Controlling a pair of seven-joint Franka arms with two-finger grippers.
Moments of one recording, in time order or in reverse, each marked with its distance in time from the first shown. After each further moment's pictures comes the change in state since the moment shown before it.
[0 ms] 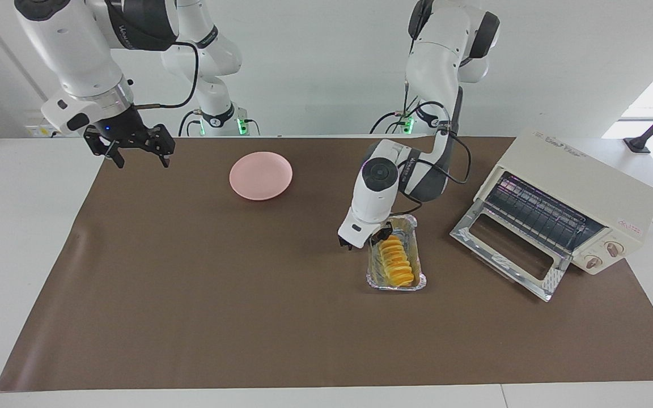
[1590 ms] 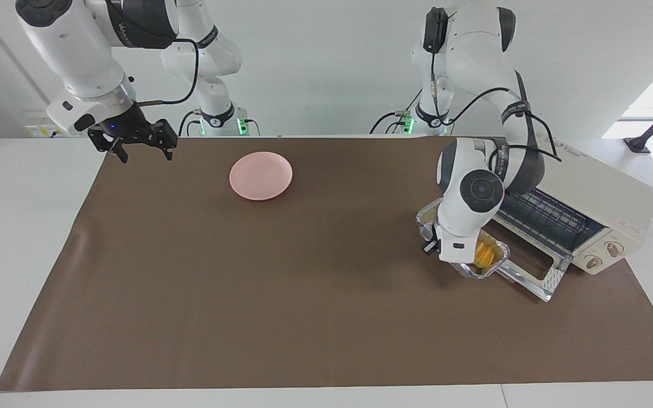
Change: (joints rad) left arm 0.059 0.012 0.273 0.231 -0.038 -0.422 -0.226; right arm 0.000 -0.005 0.000 0.001 0.006 -0.069 -0.046
